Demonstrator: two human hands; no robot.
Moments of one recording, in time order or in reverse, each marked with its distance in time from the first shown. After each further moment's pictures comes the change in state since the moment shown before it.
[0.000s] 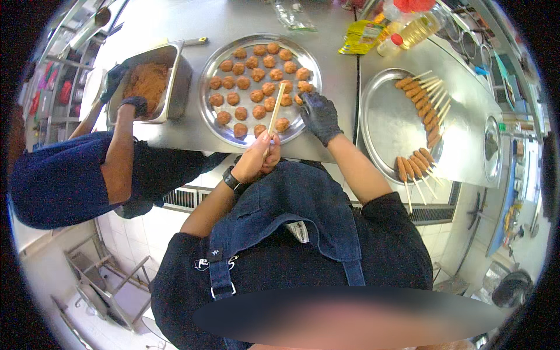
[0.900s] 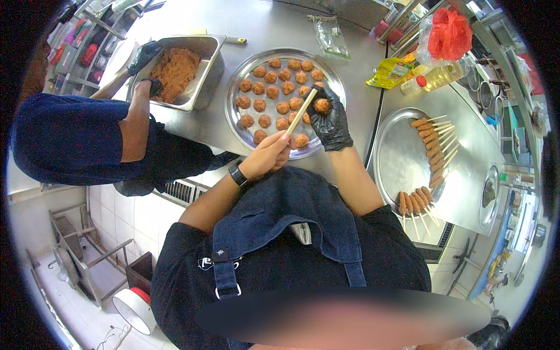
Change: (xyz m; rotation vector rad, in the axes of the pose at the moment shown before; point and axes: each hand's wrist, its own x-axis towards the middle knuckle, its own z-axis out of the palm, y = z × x) left_hand -0.005 0.031 -0.006 0.048 0.069 0.070; right_hand 0.074 -0.060 -0.019 2.112 0.033 0.651
